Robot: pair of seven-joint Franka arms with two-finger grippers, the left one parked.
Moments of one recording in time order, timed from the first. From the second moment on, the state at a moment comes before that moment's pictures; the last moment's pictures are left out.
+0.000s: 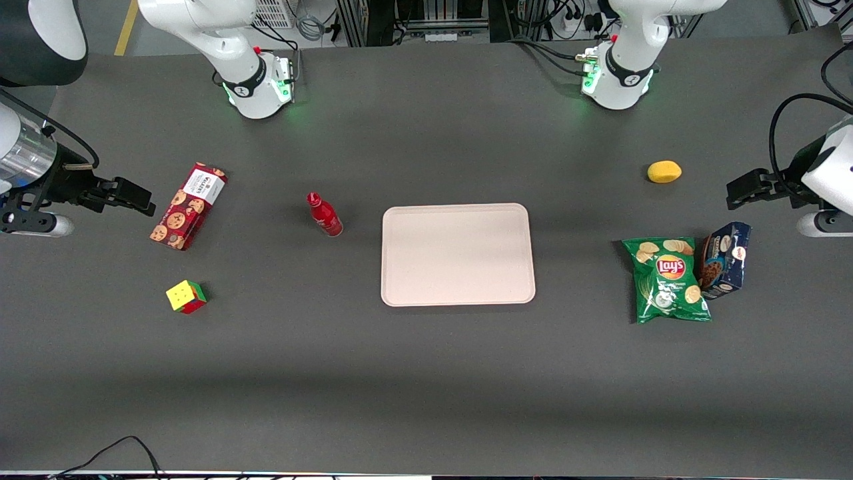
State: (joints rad) arm 0.00 -0.01 0.02 -1.70 0.01 1.65 0.15
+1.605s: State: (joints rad) arm 0.13 -0.01 0.05 -1.69 0.01 1.60 0.14
